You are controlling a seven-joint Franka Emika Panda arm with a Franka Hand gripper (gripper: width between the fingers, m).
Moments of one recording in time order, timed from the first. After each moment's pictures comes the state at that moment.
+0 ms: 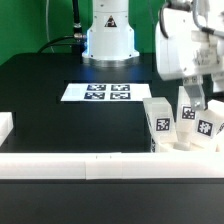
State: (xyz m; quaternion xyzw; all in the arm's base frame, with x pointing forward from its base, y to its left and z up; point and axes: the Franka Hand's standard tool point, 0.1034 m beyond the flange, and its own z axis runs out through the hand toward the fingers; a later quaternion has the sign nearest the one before) arm 0.642 0.114 0.104 -0.44 0.88 -0.02 0.19
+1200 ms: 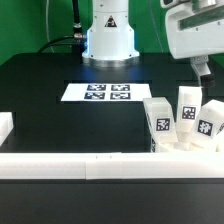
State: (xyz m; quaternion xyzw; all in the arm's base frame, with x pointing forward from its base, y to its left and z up) arm 0.648 0.128 0.121 -0.84 0.52 -0.08 0.13
